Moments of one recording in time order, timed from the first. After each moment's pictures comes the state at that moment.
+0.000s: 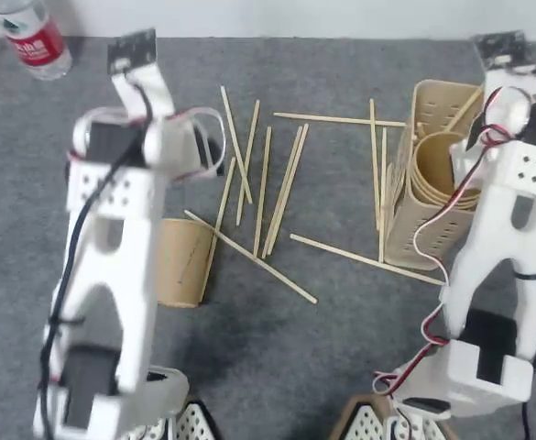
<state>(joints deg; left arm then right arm) 2.1 -10.9 -3.6 88.3 -1.7 12.4 2.0 -22.3 100.7 21.1</state>
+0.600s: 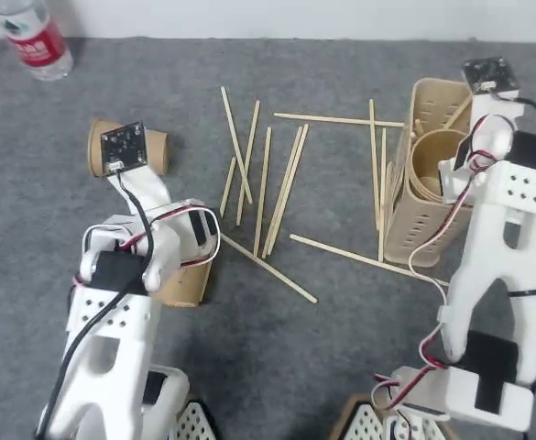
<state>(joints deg) 2.2 -48.3 50.3 59.0 -0.8 12.5 -1.3 -2.4 84.8 21.1</state>
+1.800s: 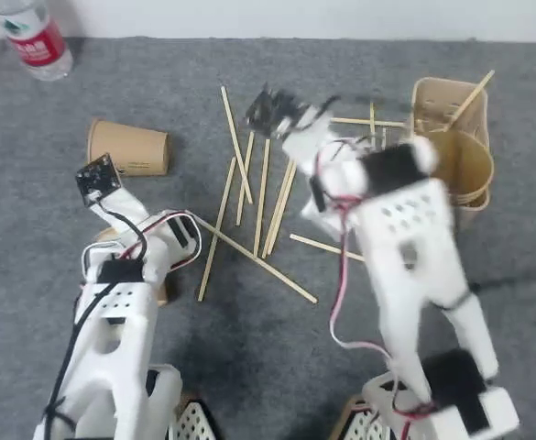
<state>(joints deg) -8.1 -39.4 68.3 33.9 4.2 -25.1 -9.7 -0.9 93.7 36.3</state>
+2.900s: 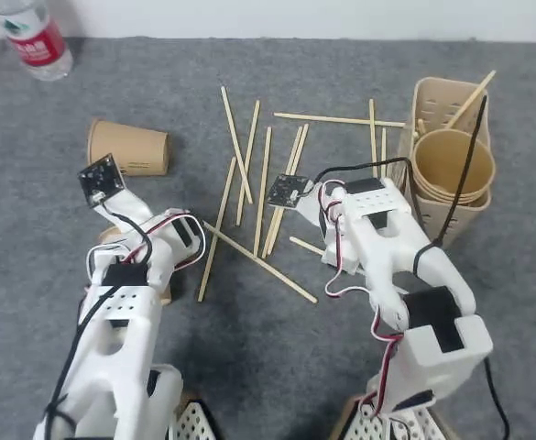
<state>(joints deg) -6.9 -39.3 70.5 28.2 5.1 -17.2 9.8 26.0 61.5 52.1</state>
